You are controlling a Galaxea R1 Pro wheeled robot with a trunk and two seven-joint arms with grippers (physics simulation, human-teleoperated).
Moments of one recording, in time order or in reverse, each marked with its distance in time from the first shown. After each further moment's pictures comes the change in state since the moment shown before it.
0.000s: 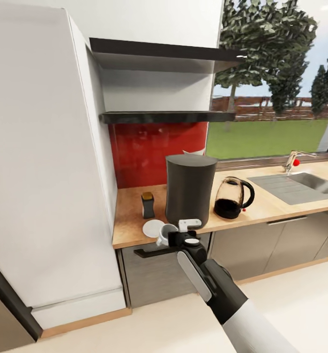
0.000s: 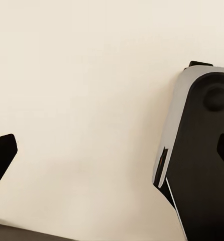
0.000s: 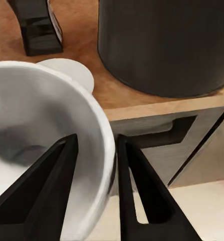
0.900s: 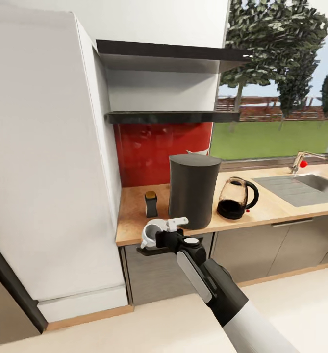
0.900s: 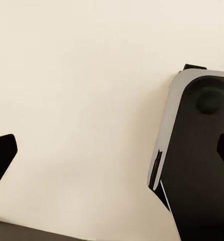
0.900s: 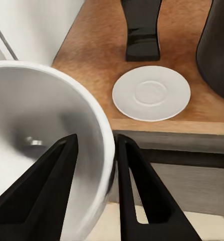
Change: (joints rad) left arm 0.000 -0.012 0.001 -0.004 -0.002 -0.010 0.000; right arm 0.001 -0.005 0.023 -0.036 -0.002 -0.001 0.281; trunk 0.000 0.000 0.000
